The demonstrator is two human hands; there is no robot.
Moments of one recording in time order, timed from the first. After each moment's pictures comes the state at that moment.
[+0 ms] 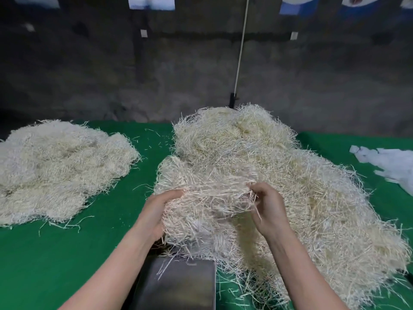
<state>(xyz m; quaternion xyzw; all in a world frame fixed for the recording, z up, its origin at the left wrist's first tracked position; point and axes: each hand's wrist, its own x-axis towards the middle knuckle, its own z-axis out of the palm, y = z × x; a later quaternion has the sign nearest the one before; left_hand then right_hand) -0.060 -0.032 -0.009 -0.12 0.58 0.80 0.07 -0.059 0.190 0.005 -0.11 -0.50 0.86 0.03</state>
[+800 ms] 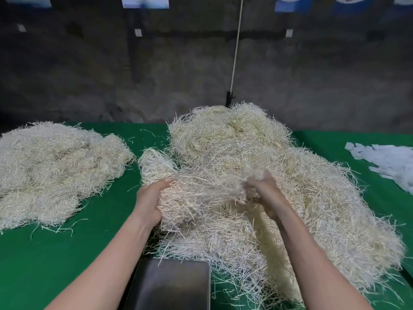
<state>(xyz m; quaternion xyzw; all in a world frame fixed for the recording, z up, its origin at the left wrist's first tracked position) -0.091 -0.028 -0.008 -0.20 0.57 0.80 0.02 -0.100 0.230 0.000 -0.07 -0.75 0.66 -0.03</state>
